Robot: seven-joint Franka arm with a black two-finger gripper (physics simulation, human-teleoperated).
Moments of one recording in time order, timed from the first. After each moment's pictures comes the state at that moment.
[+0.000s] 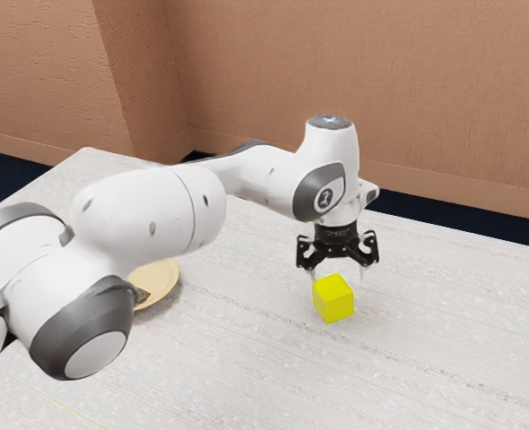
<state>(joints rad) -0.70 0.78 0.46 -1.25 -0.36 1.95 -0.70</state>
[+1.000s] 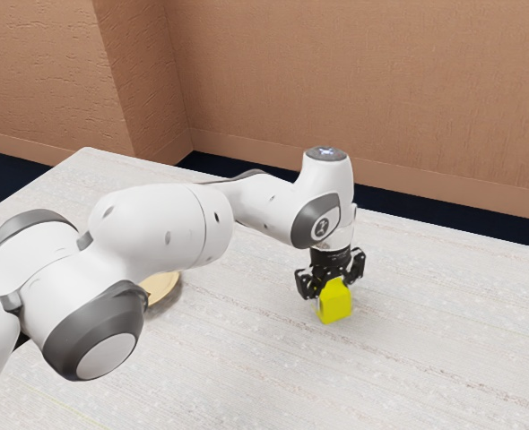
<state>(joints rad) -0.66 0.84 0.40 -1.30 -0.34 2.06 -1.15</state>
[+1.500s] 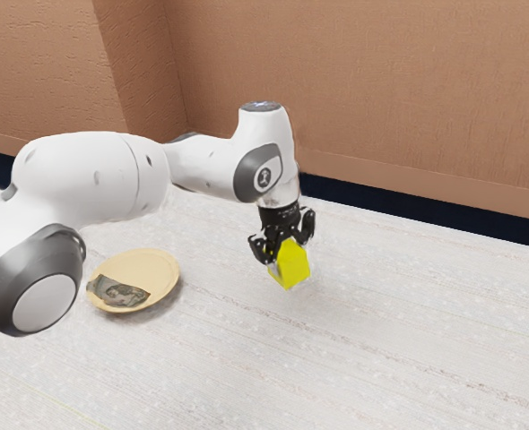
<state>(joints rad) -0.56 0.60 0.39 -1.51 -0.31 2.06 -1.21</state>
